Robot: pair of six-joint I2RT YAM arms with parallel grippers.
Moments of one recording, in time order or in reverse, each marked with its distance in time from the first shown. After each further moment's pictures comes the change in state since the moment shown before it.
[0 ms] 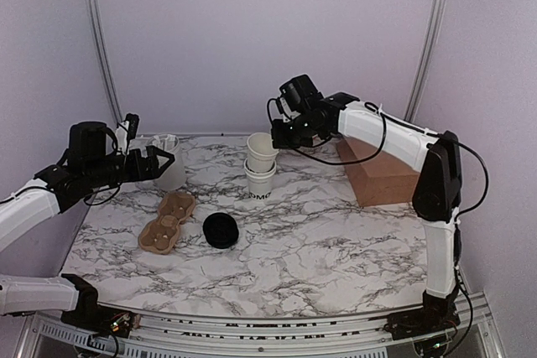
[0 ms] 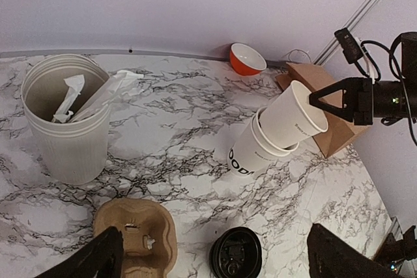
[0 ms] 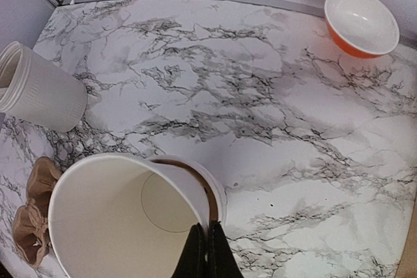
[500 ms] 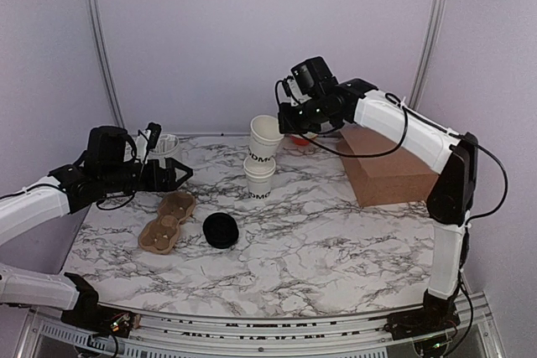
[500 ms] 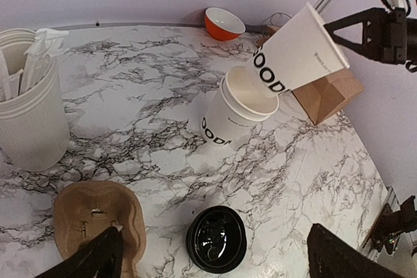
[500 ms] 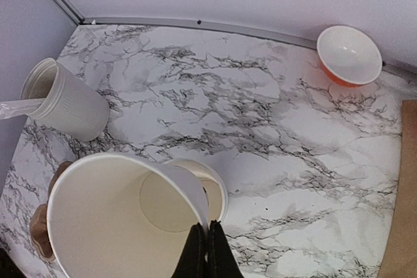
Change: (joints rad) left arm -0.116 0.066 0.002 -0.002 -0.004 0.000; right arm -0.001 -0.080 0.030 -0.025 0.000 -0.043
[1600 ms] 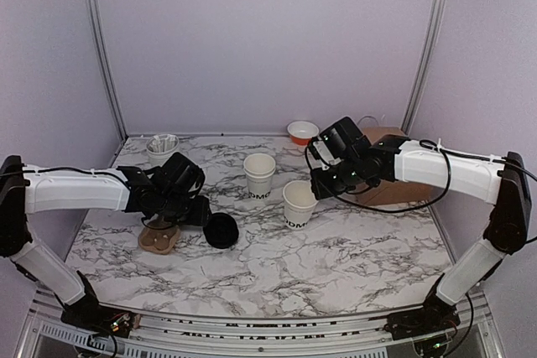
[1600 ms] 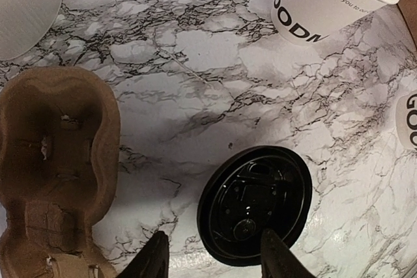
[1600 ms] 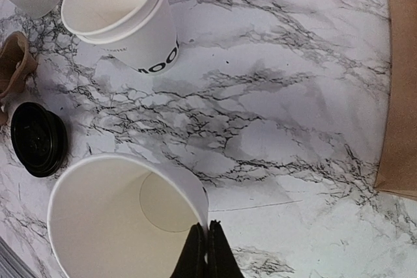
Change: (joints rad) left arm -0.322 0.428 0.137 -0.201 -0.385 -0.225; right arm 0.050 -0.454 -0.808 0.150 0.012 -0.049
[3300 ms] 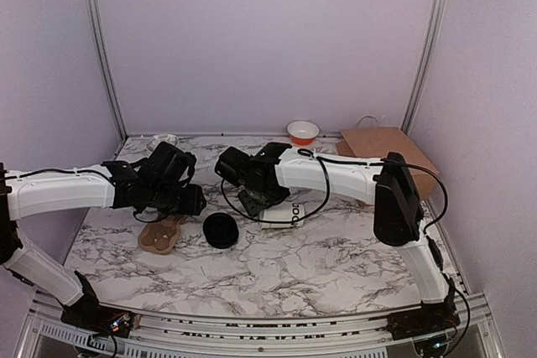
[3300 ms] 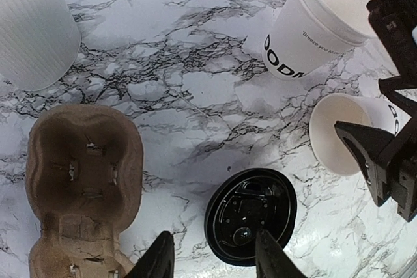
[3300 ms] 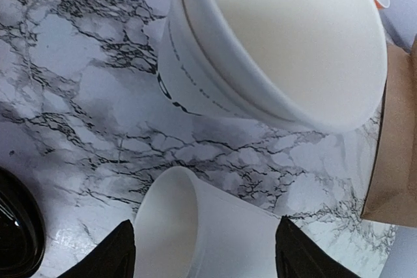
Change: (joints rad) left arm 0.029 -0.083 0.009 0.000 -0.026 0.044; right arm 0.275 0.736 0.831 -0.430 0.450 0.085
